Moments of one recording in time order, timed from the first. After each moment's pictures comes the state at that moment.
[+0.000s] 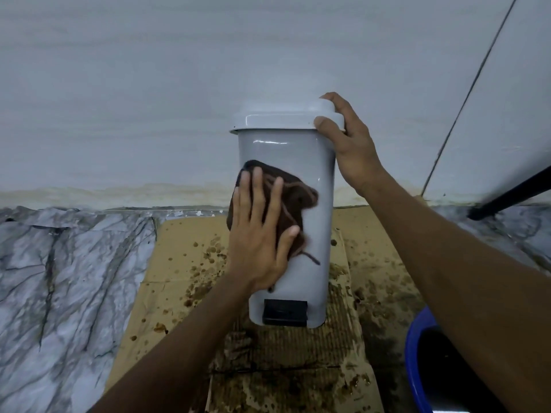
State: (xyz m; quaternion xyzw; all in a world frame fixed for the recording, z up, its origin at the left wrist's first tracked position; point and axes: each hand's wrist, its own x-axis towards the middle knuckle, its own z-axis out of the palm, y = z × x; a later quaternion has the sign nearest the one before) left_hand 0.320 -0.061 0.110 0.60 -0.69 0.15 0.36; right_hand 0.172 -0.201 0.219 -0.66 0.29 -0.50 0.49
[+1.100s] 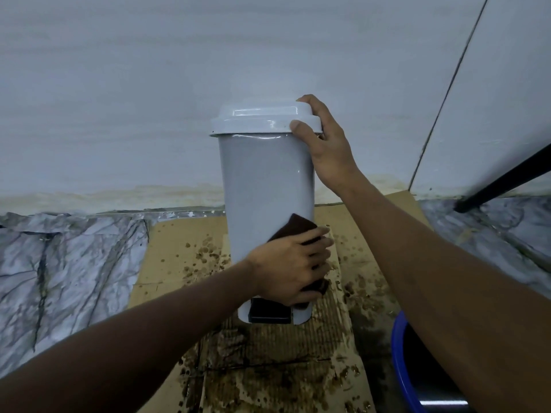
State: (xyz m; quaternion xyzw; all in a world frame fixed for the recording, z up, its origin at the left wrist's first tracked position) left_hand 0.281 -0.072 0.115 0.28 -0.92 0.25 -0.06; right_hand 0.174 -0.191 0.219 -0.66 0.30 -0.49 0.49
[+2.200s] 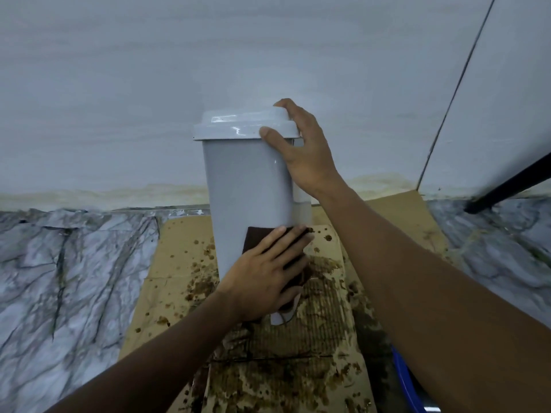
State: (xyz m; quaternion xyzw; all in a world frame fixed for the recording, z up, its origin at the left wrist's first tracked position) left_hand 0.292 -0.014 0.121 0.47 -0.85 0.23 -0.05; right_hand 0.200 -0.171 0.221 -0.70 0.31 -0.49 0.41
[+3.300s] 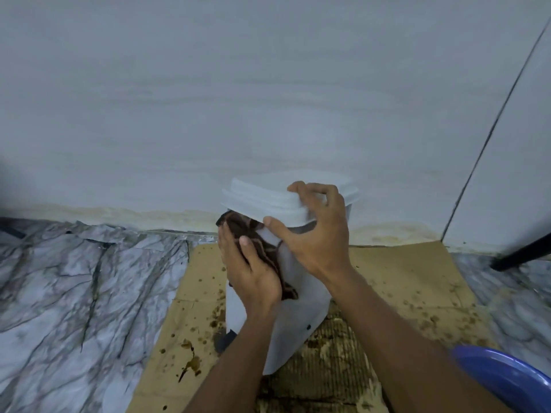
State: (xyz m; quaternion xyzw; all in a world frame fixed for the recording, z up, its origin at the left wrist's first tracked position) left_hand 0.314 -0.022 0.142 0.66 -0.24 -0.06 0.71; right_hand 0.226 -0.084 0.217 -0.76 0.35 -0.50 0.22
